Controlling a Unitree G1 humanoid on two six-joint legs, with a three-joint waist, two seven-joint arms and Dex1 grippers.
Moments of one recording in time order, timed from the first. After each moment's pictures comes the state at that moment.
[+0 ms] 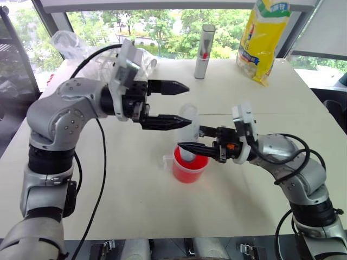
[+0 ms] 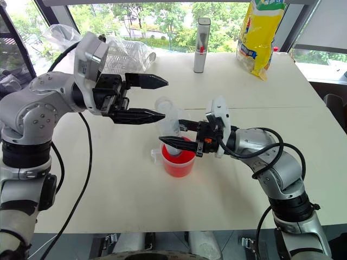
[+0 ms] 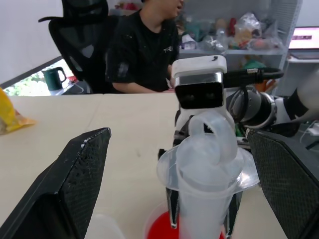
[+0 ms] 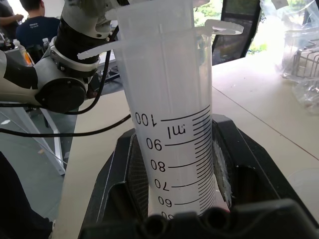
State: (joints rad) left arm -0.87 0.62 -0.01 -0.22 -0.81 0.81 -1.13; right arm -0.39 -0.60 0.07 -0.48 0.72 0.56 0.87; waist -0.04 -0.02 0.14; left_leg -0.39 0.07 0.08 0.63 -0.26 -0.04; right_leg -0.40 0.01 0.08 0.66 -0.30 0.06
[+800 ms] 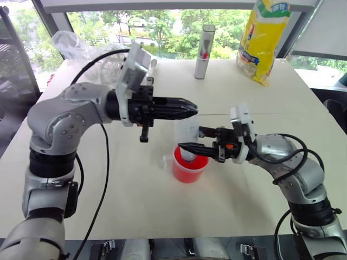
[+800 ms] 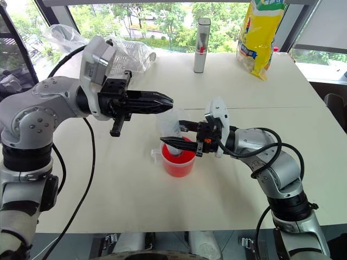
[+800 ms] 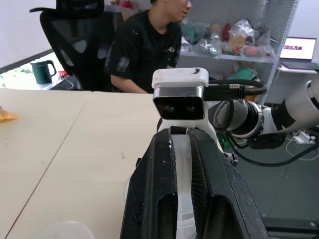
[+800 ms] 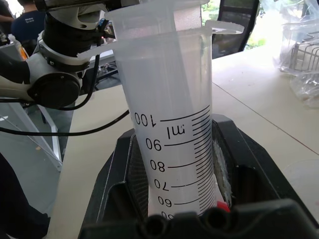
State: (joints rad) left arm -0.87 0.60 -0.01 -0.28 -0.89 0.91 -1.03; right arm -0.39 -0.59 0.07 -0.46 0.68 0.56 0.89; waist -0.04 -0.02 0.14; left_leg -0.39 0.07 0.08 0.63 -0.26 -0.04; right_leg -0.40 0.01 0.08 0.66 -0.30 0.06
